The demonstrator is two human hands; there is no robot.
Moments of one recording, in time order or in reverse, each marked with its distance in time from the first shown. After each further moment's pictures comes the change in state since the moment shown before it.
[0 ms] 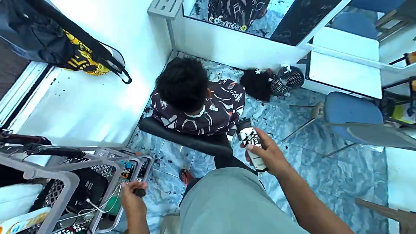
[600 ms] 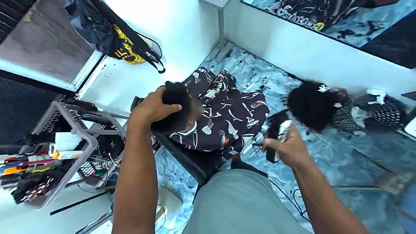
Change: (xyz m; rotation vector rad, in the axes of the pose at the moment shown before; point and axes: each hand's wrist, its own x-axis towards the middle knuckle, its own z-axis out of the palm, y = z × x) left_hand -0.017 0.306 0.350 1.248 -0.295 0.228; right_hand 0.222 -0.044 -0.201 0.077 -0.310 -0.085
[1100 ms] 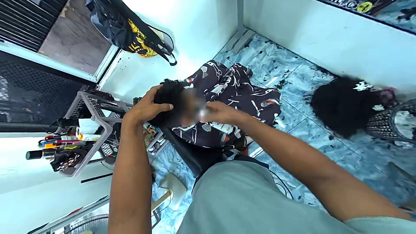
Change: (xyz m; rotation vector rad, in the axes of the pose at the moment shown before) left_hand -0.013 -0.010 0.009 -0.363 0.009 0.010; right_hand 0.160 0.002 0.117 -0.346 -0.768 0.148
